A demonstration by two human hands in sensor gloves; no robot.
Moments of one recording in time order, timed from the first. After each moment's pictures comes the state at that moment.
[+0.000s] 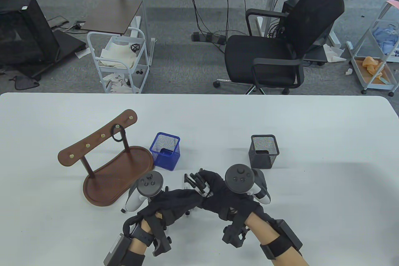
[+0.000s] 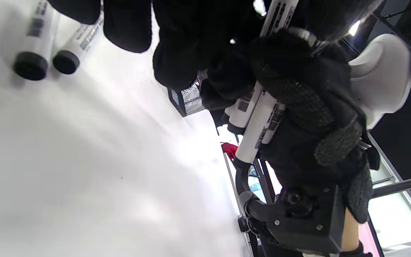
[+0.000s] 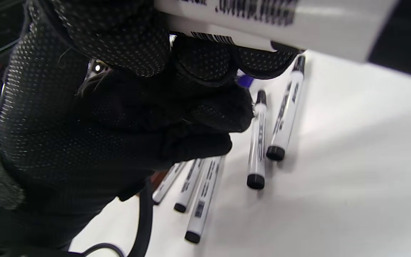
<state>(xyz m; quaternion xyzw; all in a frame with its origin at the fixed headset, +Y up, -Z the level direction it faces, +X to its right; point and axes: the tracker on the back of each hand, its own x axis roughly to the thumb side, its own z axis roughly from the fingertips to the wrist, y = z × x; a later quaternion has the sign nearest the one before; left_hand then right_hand) -0.129 -0.736 -0.325 -0.23 -0.28 0.52 0.77 0.088 -0.689 -0.338 0.25 0.21 0.86 0.40</state>
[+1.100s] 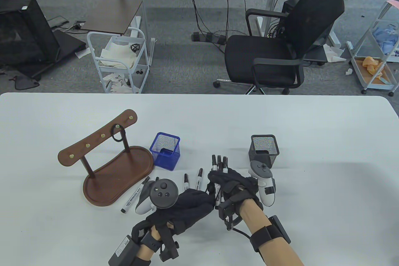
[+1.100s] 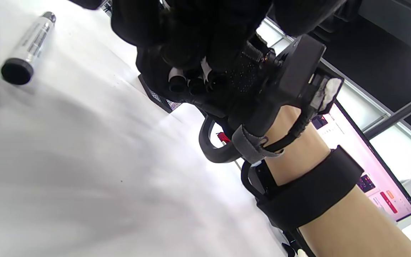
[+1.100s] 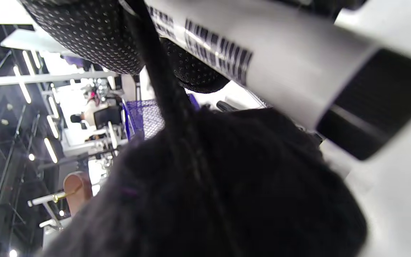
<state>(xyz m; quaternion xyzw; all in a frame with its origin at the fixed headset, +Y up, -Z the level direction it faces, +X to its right) -0.098 -0.717 -0.309 -0.17 -0.36 0.41 0.82 0.125 -0.751 -0.372 -0.07 0.29 0.68 0.67</state>
